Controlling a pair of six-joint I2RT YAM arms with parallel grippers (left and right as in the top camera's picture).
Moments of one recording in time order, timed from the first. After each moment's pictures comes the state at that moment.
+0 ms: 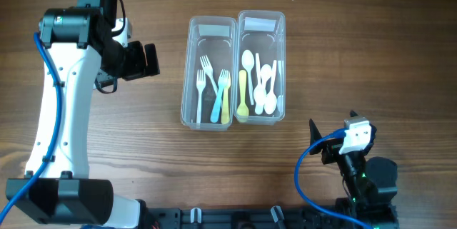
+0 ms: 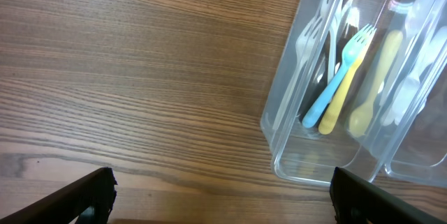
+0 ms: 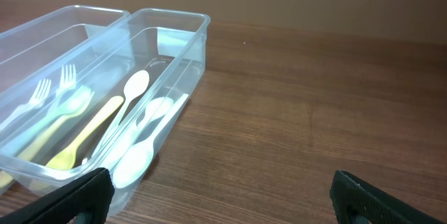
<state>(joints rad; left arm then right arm) -0.03 1.65 1.73 -1.50 0.07 -0.23 0.06 0.02 0.15 -0.40 -0.12 -0.07</state>
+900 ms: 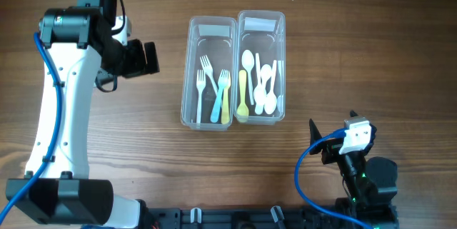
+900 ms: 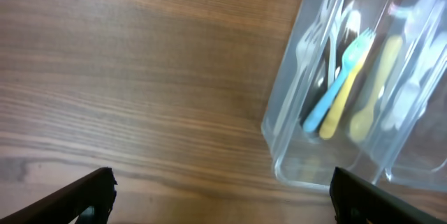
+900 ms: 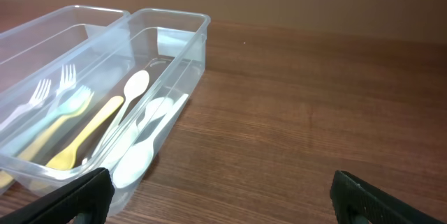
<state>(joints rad) -0.03 1.65 1.73 -1.46 0.06 -0.23 0.06 0.02 0.15 -0.40 -0.12 -0.07</state>
